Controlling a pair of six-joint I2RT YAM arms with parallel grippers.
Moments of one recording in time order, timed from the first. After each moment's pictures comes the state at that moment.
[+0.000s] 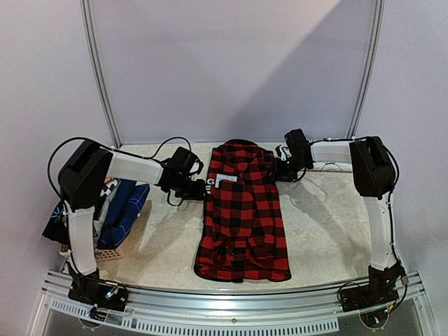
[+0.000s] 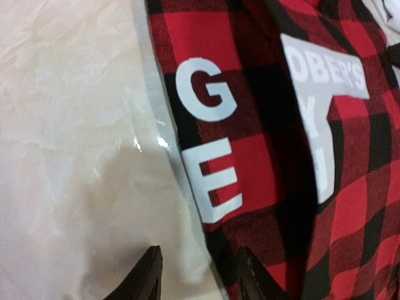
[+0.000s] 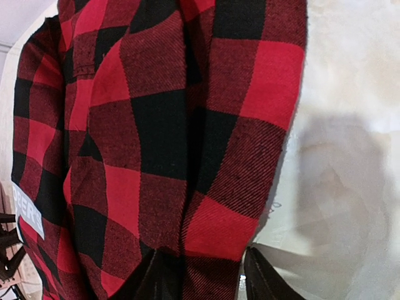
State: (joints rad) left arm -0.58 2.07 1.29 -0.18 0.06 -0.39; right arm 0.37 2.29 1.70 -0.39 -0.31 0.45
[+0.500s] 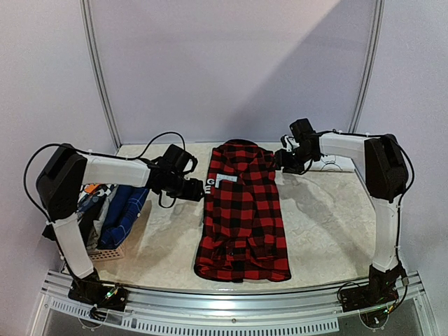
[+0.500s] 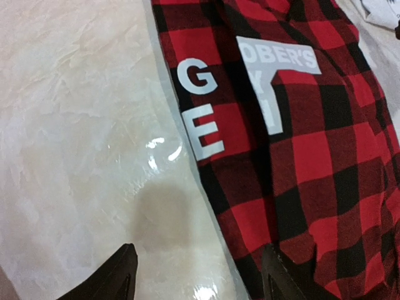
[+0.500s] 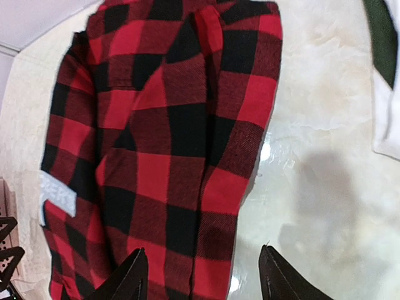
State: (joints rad) left arm -0.63 1.86 1.15 -0.22 -0.04 -0.37; right arm 0.37 2.15 1.66 -0.47 -0.24 0.41
